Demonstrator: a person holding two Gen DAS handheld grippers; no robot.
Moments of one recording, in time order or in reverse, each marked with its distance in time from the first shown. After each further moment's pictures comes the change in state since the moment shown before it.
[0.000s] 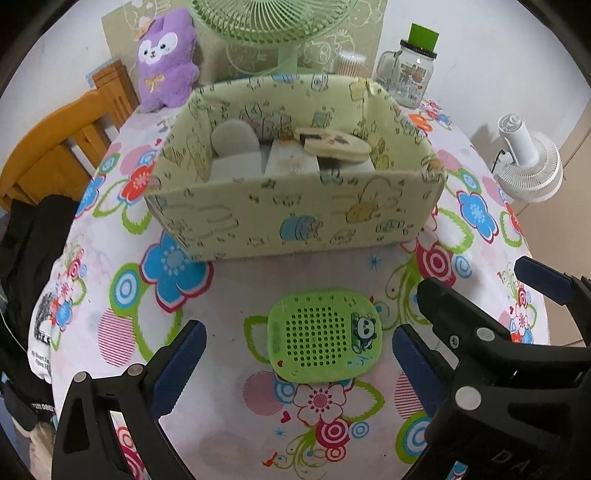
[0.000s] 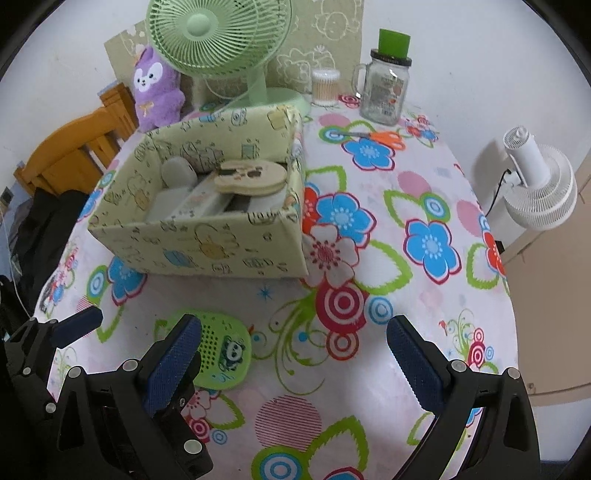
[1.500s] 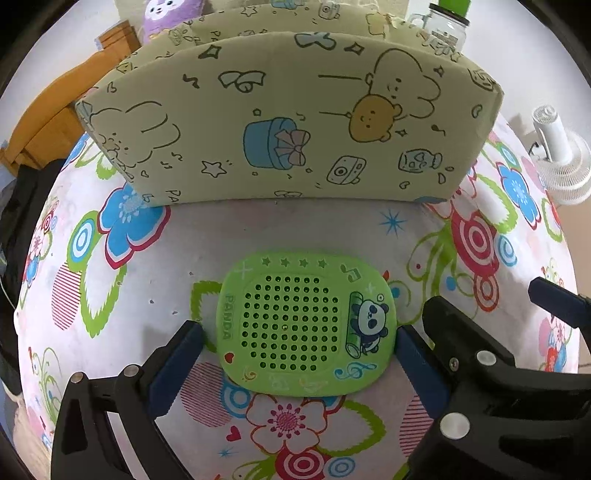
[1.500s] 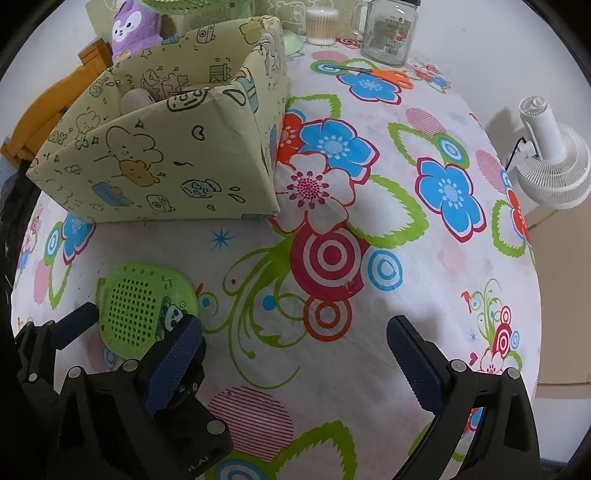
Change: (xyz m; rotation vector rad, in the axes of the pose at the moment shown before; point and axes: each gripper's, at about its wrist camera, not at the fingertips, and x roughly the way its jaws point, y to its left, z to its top) left arm 0.067 -0.025 -0.025 -0.098 0.059 0.074; right arm 0.063 -0.020 -0.018 -0.023 0.141 -0.012
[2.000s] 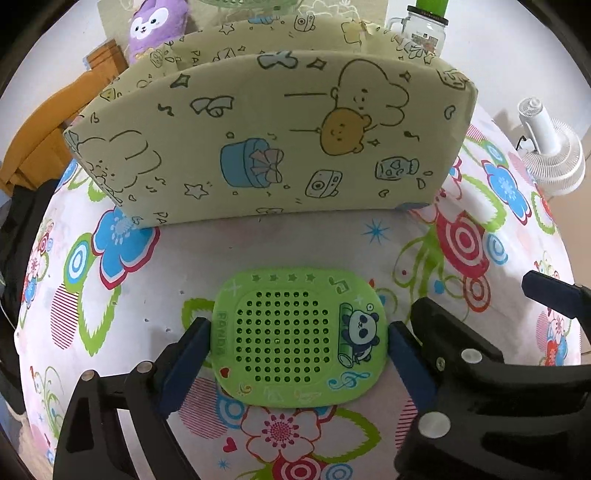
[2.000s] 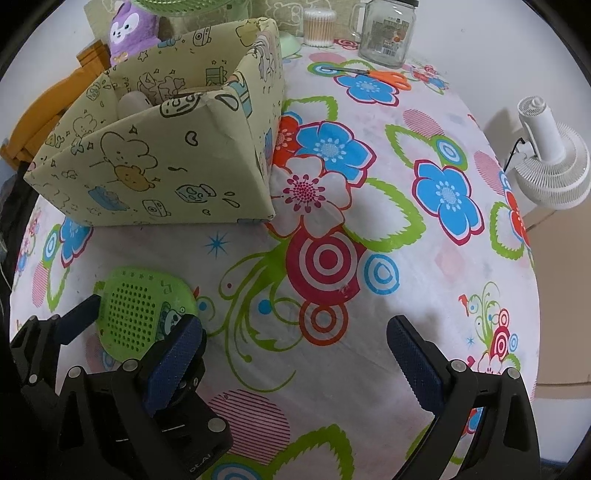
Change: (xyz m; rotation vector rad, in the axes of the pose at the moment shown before) left arm 0.001 -0.017 0.008 0.065 -0.040 -0.021; right arm 0.001 -0.002 0.002 0.007 -0.003 -0.004
